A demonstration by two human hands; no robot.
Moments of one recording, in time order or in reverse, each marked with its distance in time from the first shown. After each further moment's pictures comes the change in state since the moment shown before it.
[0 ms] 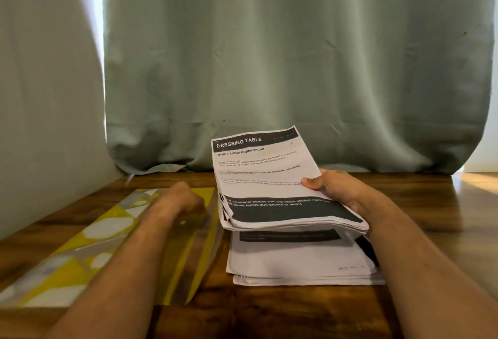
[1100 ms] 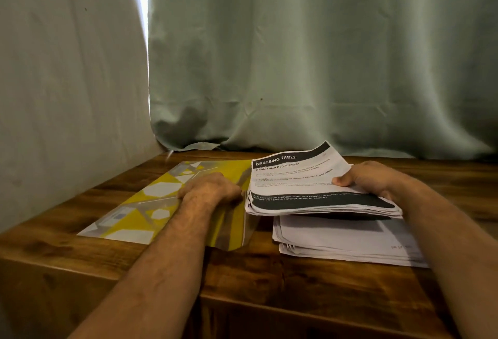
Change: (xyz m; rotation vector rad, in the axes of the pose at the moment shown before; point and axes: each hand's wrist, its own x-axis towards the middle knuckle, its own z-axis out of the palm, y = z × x) left_hand -0.008 -0.028 0.016 0.112 -0.042 -0.112; right_hand -0.003 0.004 0.034 -0.319 0.111 0.121
